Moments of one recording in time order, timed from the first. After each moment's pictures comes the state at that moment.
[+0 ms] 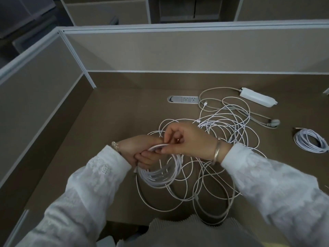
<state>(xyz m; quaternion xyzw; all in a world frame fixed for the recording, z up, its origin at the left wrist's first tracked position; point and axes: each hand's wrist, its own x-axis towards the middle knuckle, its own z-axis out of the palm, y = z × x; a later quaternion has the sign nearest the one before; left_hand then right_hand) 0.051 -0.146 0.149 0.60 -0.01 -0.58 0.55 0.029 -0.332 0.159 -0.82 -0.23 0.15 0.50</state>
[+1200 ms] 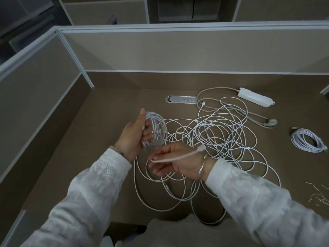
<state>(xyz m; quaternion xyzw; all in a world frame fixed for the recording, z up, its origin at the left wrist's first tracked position) 0.061 -0.156 0.128 0.62 0.11 -0.13 0.77 0.001 -0.304 0.132 -0.55 -0.01 0.38 0.75</state>
